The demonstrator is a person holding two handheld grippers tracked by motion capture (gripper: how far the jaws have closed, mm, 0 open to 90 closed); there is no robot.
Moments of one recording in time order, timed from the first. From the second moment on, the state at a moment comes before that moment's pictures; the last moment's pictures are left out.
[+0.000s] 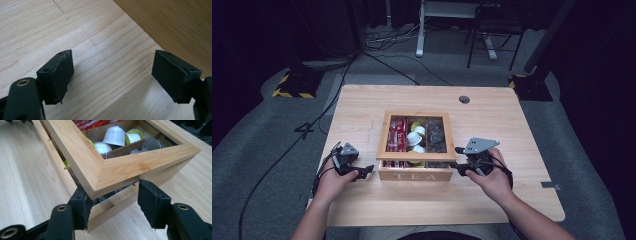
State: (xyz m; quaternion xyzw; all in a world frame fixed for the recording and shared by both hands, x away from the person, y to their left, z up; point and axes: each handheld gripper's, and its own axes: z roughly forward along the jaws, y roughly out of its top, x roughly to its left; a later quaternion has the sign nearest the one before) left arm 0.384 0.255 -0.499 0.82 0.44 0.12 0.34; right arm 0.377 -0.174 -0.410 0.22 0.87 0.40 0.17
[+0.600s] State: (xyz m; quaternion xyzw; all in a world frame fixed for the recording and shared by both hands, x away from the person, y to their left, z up) left arm 0.384 0.255 -0.499 0.82 0.44 0.12 0.34; right arm 0.375 -0.171 -0.425 0.23 0.89 0.38 0.12
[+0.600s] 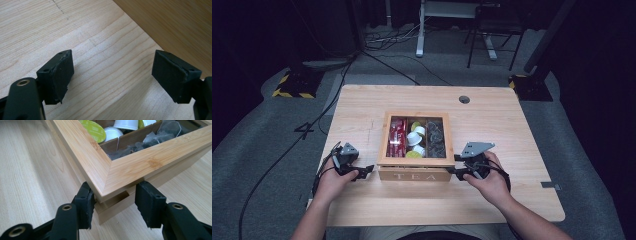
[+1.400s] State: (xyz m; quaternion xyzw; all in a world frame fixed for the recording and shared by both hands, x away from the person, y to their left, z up) left arm 0.382 0.262 -0.502 0.82 0.42 0.13 0.36; right arm 0.385 -0.222 -0.380 0.26 0.84 0.45 0.14
